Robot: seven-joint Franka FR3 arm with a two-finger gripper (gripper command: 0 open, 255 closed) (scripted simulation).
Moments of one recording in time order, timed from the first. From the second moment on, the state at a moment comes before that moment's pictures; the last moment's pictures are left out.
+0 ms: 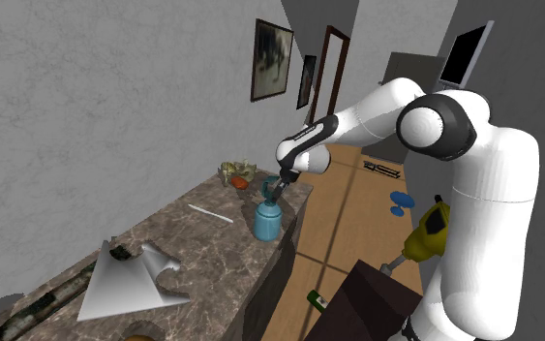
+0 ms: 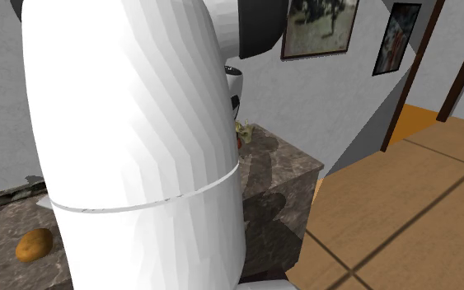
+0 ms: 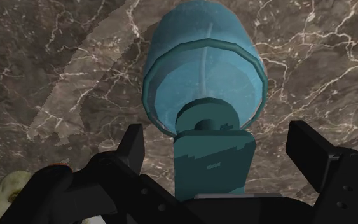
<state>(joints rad) 0.03 0.28 -0.30 -2.13 0.46 2.61 -0.92</state>
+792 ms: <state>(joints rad) 0.03 0.28 -0.30 -2.12 0.46 2.61 -0.92</state>
